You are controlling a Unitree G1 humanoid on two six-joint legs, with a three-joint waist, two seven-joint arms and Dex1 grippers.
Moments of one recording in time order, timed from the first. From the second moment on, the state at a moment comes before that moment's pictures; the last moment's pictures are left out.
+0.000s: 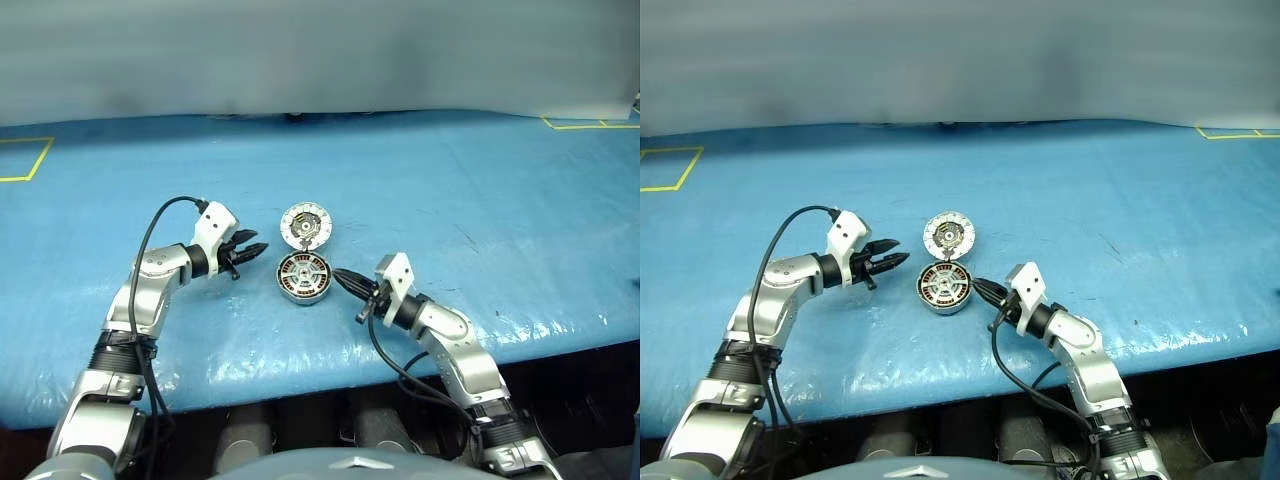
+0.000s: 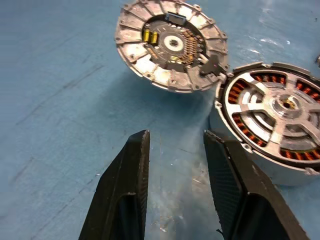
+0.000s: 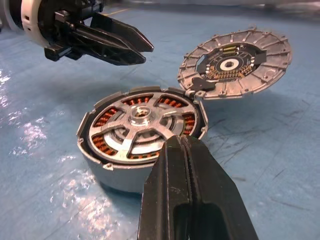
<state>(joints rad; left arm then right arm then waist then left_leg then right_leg) -0.39 0.47 -0.04 0.20 -0.16 0.34 -0.77 -0.11 -0.26 0.16 0.01 0.24 0.07 0.73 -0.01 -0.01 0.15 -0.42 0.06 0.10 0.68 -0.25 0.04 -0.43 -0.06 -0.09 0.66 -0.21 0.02</state>
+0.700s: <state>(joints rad) -0.48 0.41 -0.06 0.34 -0.13 0.30 -0.75 -0.19 -0.24 0.30 0.00 0.08 0.19 0.63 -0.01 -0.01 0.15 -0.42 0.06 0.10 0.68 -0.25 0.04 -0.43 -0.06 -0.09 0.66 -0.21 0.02</state>
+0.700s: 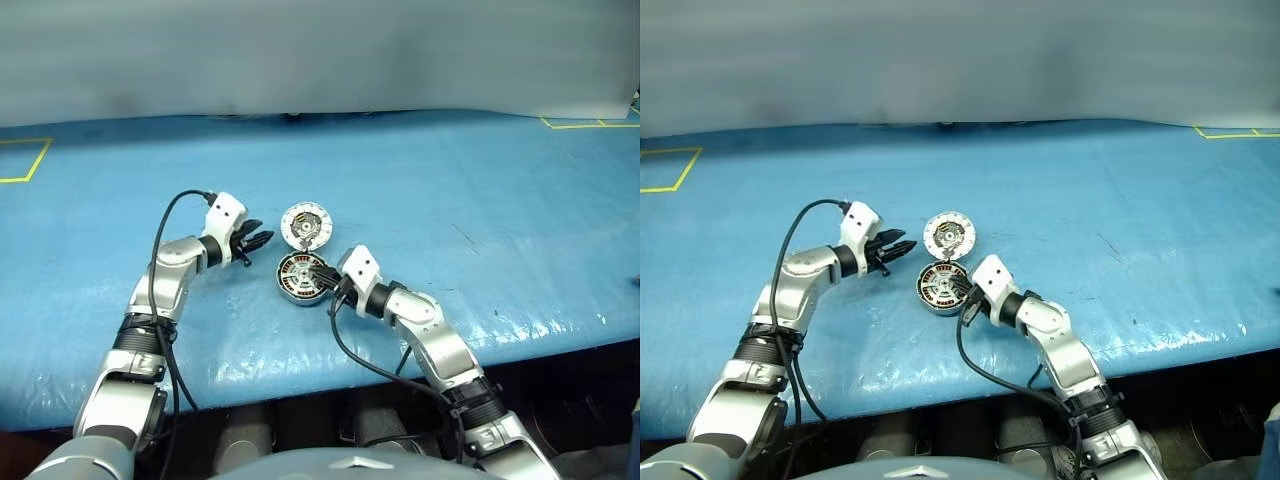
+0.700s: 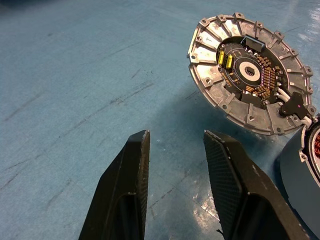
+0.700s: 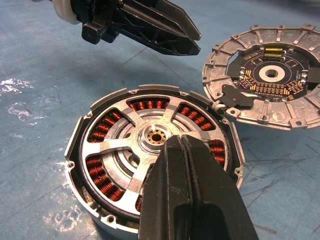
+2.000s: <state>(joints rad) -0.76 0.29 0.06 0.93 -0.21 0.11 -0.99 -0.10 -0.25 0.11 -0.12 0.18 0.20 0.46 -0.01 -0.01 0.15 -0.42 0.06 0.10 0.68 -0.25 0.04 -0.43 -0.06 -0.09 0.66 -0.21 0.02</state>
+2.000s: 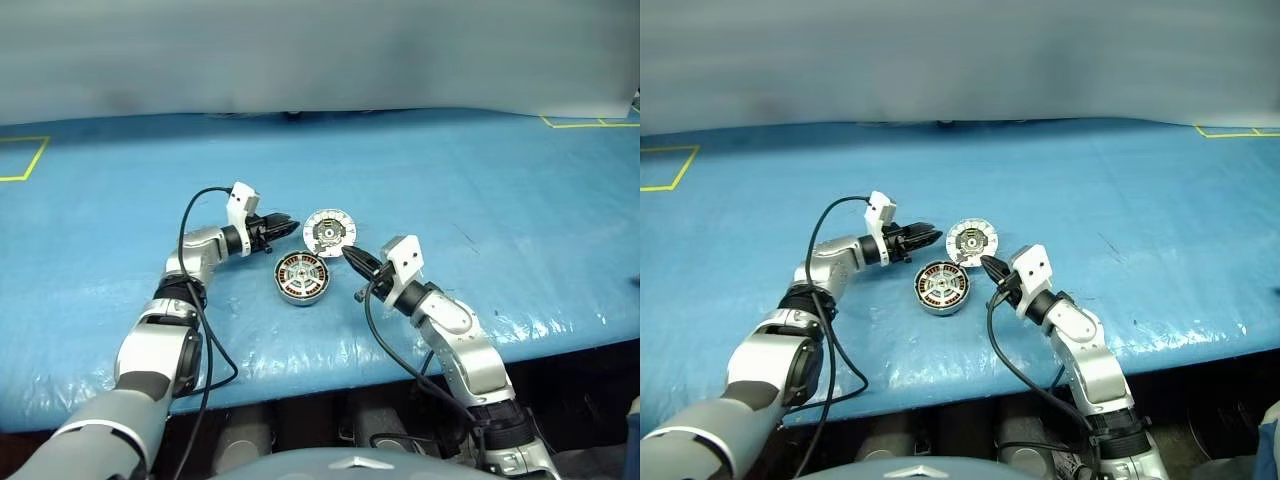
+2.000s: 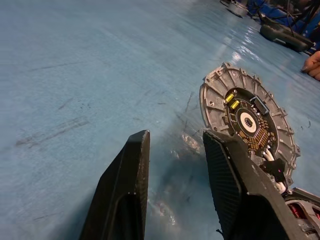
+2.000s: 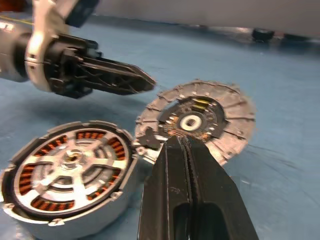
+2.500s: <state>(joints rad) -0.30 0.36 -0.01 0.14 -0.34 0.34 -1.02 -0.28 -0.18 -0.02 0.21 0.29 0.33 0.47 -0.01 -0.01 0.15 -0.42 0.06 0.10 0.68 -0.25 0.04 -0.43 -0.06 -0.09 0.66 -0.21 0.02</state>
